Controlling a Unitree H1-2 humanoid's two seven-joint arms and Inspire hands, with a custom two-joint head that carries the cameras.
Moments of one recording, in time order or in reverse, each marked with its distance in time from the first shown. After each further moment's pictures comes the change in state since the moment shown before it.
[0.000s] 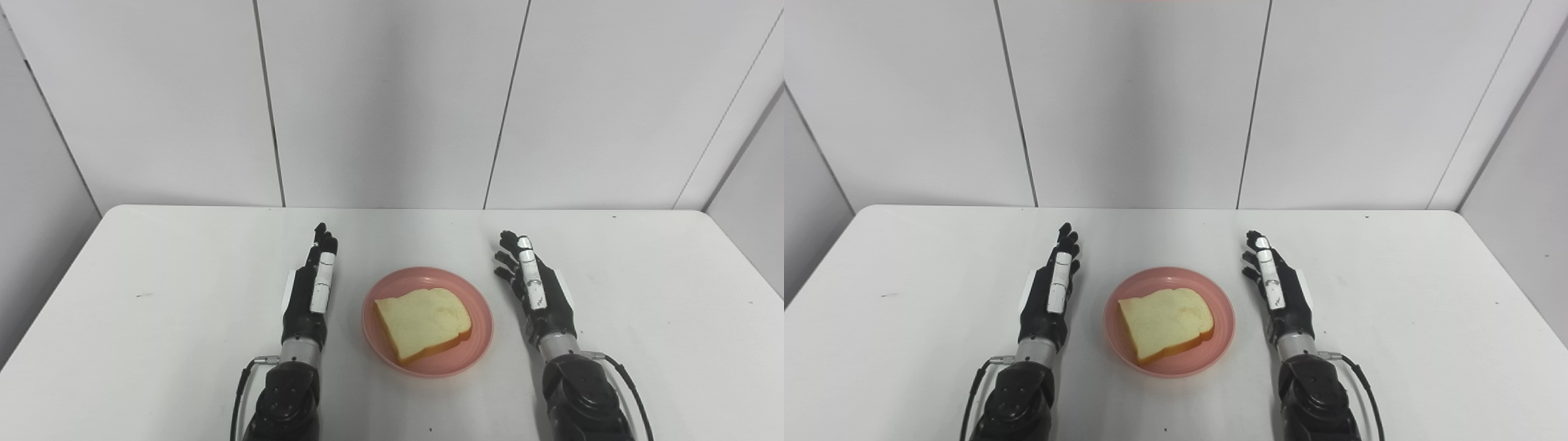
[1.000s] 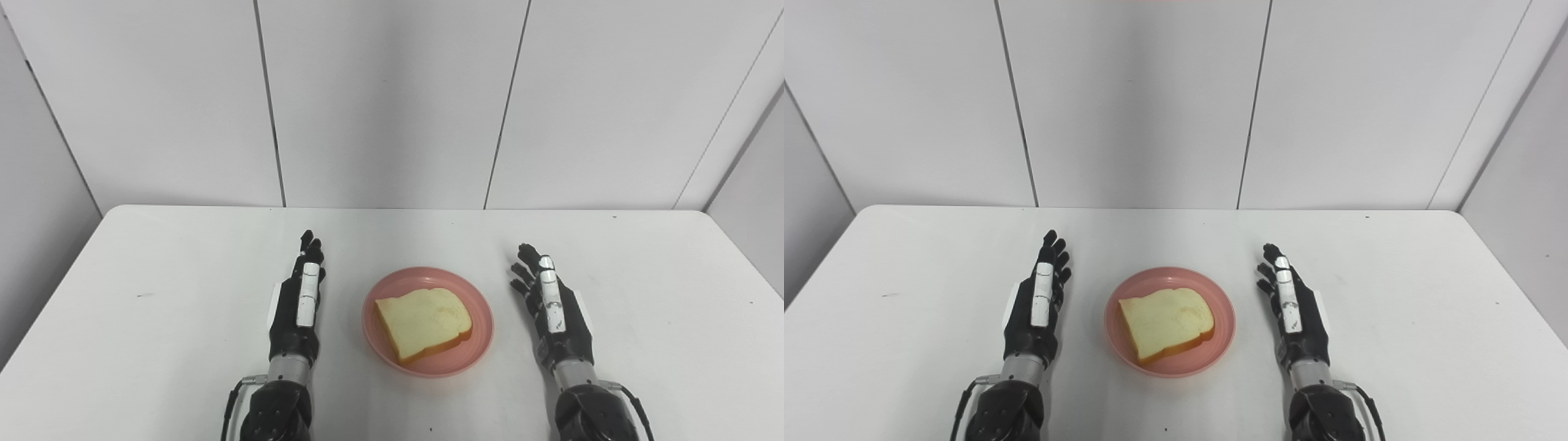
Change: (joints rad) left arm 0.111 -0.012 0.004 -0.170 -0.064 0.073 -0.024; right arm 0.118 0.014 -0.010 -0.111 0.072 -0.040 0.000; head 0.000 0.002
